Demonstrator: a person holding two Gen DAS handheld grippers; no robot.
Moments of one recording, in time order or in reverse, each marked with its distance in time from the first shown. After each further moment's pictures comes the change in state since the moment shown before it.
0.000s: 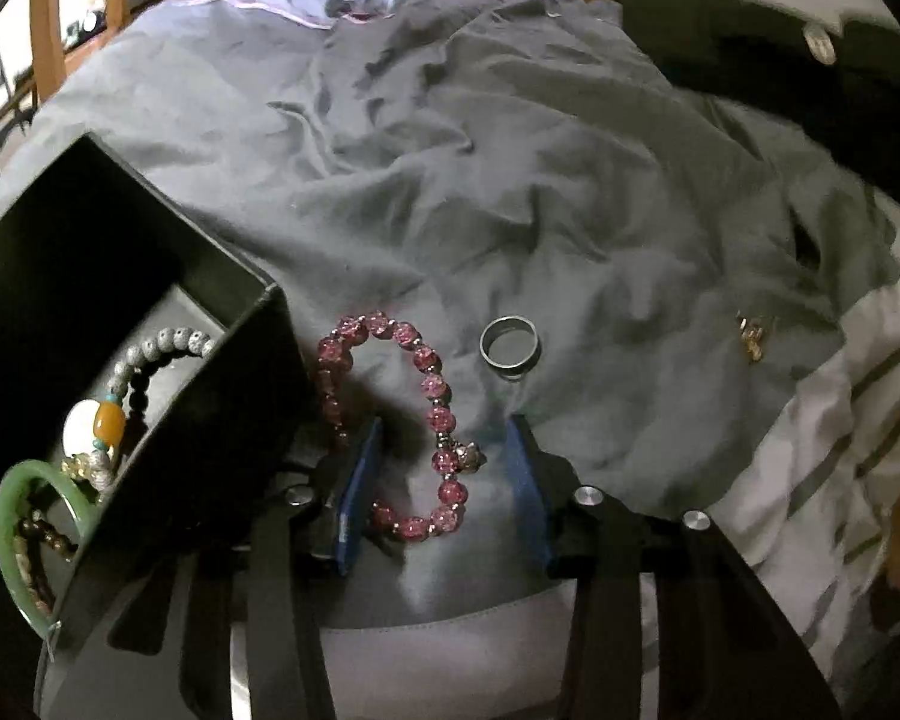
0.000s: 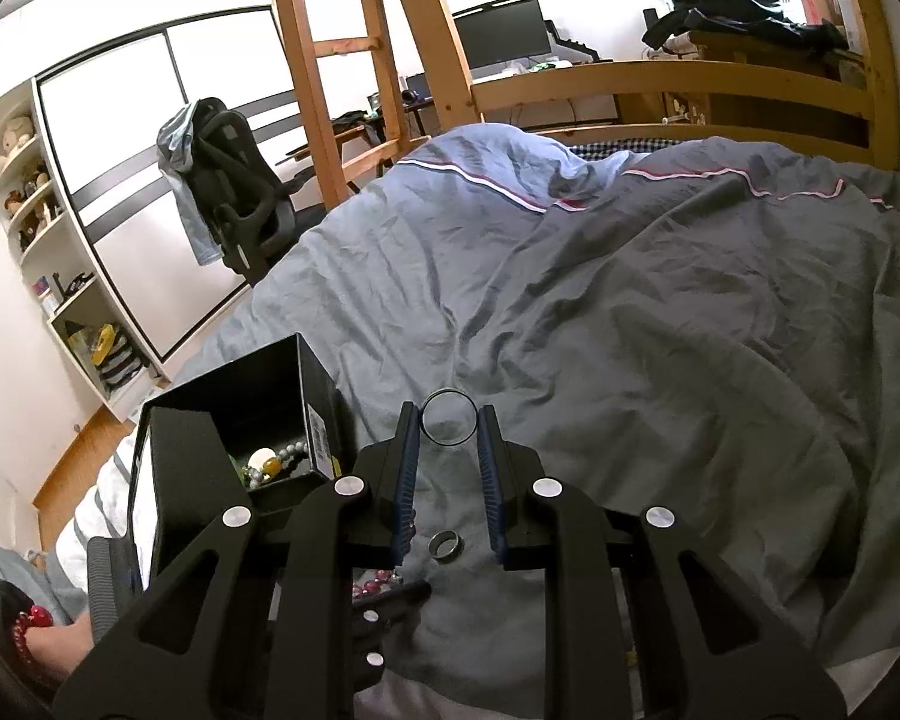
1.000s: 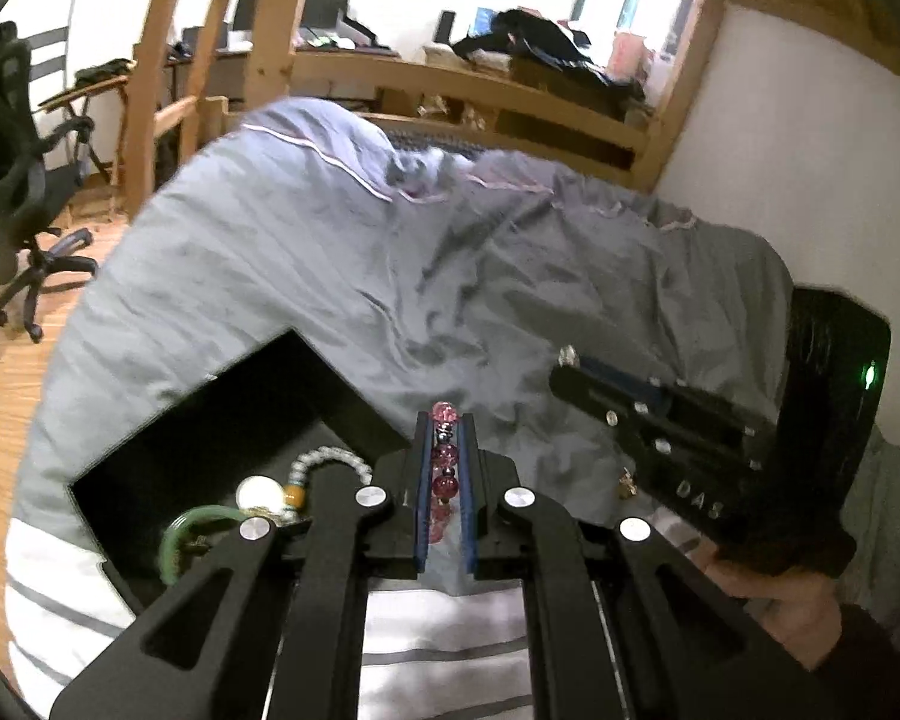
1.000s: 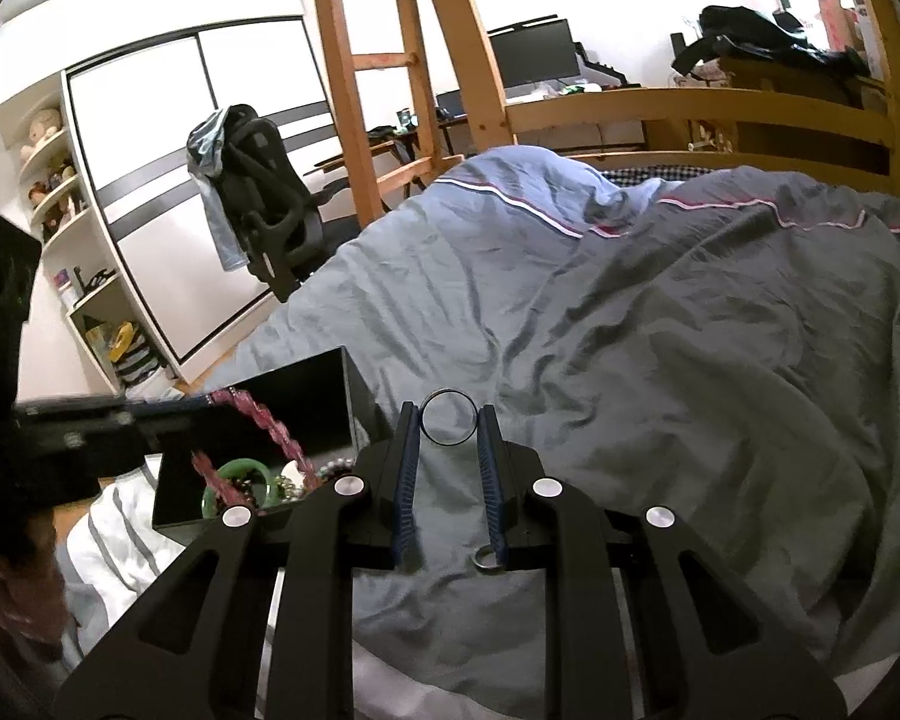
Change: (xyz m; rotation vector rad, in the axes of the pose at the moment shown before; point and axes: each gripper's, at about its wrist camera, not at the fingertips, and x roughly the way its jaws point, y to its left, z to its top) left arm -0.153 0.041 0.011 -0.134 -0.313 -0.057; right arm -0.002 0.025 0.001 -0.049 -0.052 0.054
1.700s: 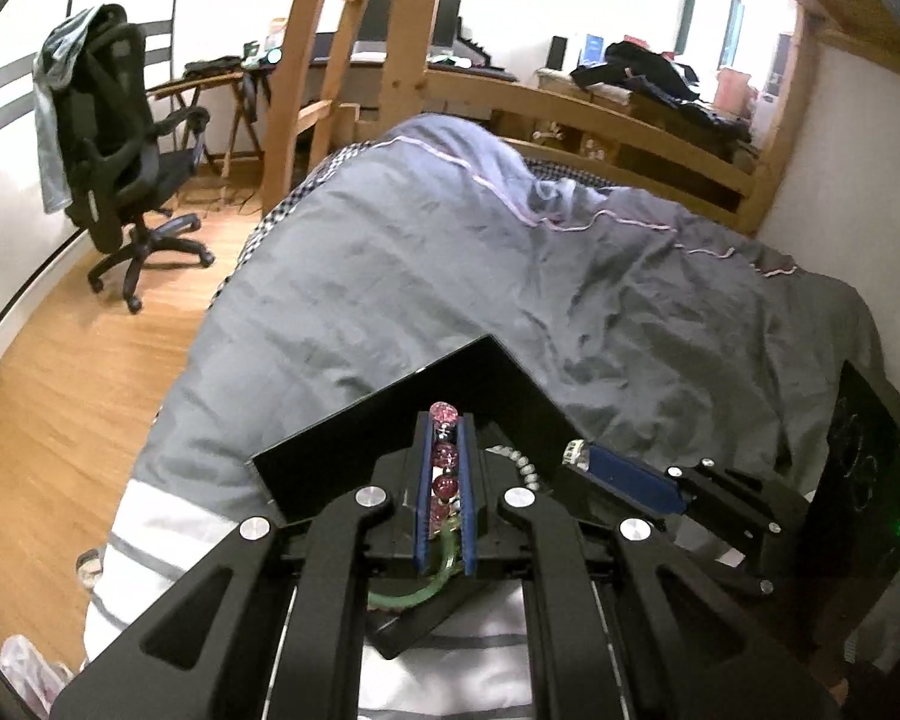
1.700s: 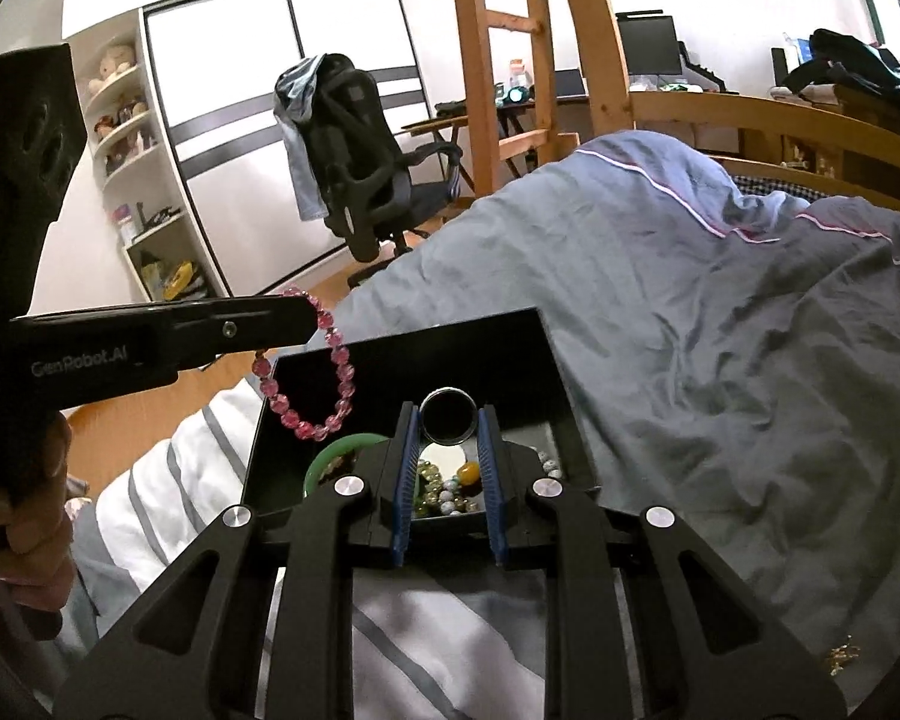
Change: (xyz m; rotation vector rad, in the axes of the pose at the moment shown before) left arm -0.029 0.061 -0.006 -0.110 -0.034 0.236; right arm 0.042 0.094 -0.021 -0.141 0.062 0.134
